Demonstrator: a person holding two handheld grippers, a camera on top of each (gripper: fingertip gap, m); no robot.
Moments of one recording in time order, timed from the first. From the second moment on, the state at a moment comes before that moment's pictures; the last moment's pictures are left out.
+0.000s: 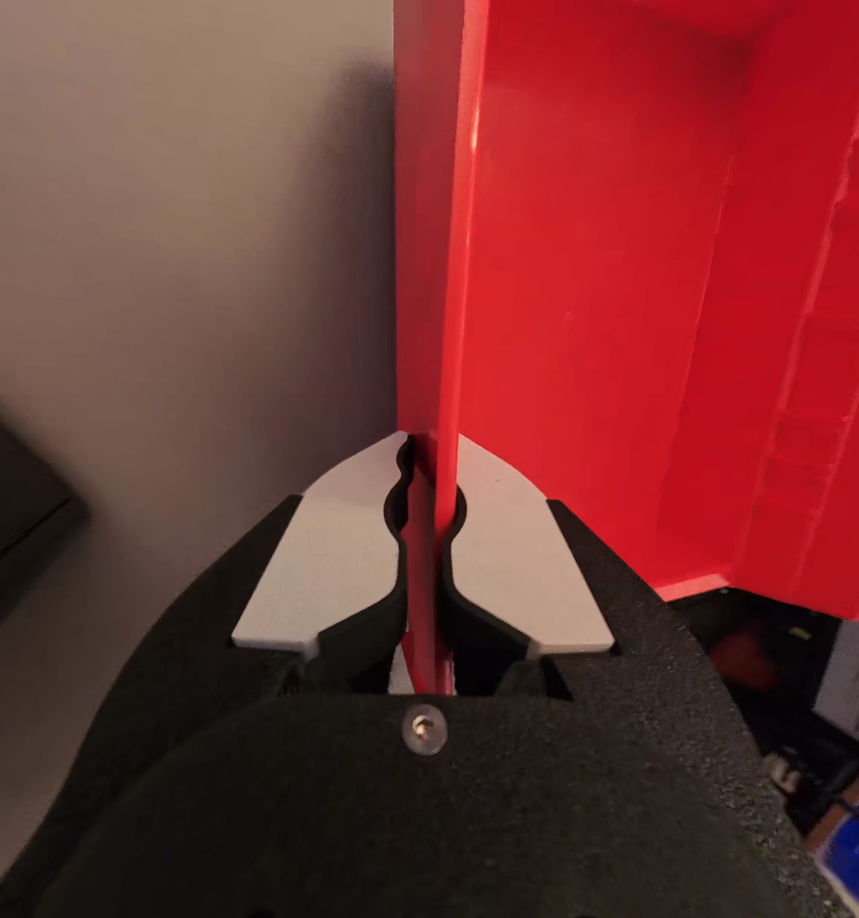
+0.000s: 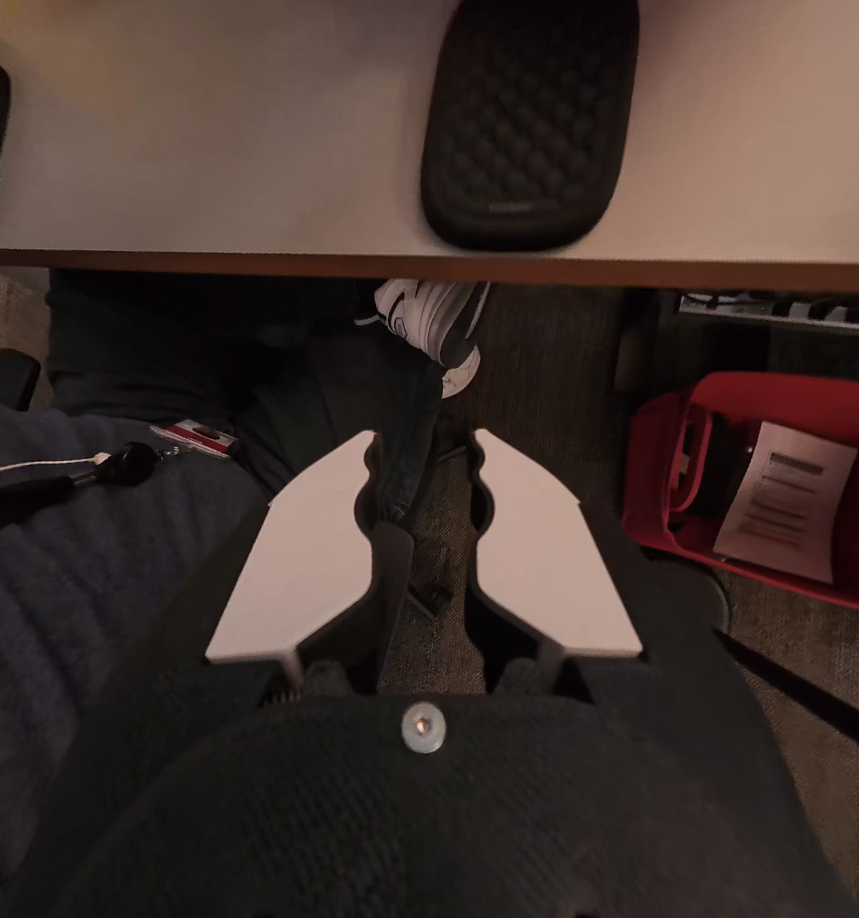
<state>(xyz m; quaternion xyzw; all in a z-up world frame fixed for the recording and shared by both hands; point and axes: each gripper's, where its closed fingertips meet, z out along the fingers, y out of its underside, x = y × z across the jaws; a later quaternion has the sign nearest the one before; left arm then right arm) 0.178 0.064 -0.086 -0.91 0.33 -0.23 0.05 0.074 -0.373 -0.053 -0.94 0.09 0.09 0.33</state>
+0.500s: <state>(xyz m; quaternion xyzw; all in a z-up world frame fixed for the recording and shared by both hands) 0.151 0.083 -0.115 -0.95 0.18 -0.22 0.09 0.095 -0.372 -0.085 -0.91 0.13 0.16 0.35</state>
